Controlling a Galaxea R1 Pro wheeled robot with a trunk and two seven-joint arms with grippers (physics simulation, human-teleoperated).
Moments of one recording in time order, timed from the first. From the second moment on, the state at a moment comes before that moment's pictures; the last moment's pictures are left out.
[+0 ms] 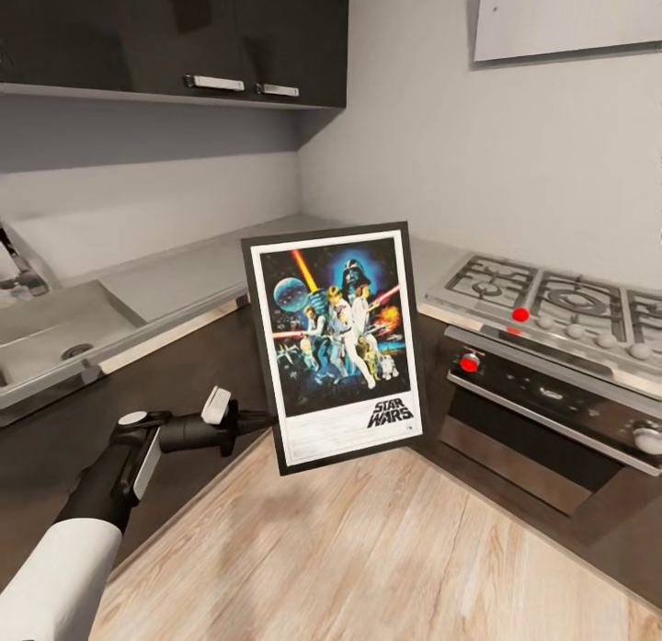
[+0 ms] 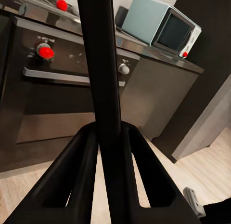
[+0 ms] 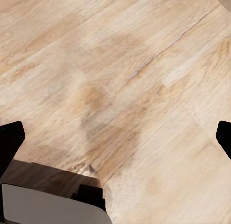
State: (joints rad) left arm -0.70 0.13 0.10 -0.98 0.06 0.31 -1.54; right arm -0.09 -0.05 0.00 -0.17 0.24 -0.61 -0.07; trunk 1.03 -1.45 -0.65
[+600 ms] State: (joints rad) left arm -0.70 0.13 0.10 -0.95 0.06 0.31 -1.54; right arm -0.09 -0.05 0.00 -0.17 0.24 -0.61 -0.07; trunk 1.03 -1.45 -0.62
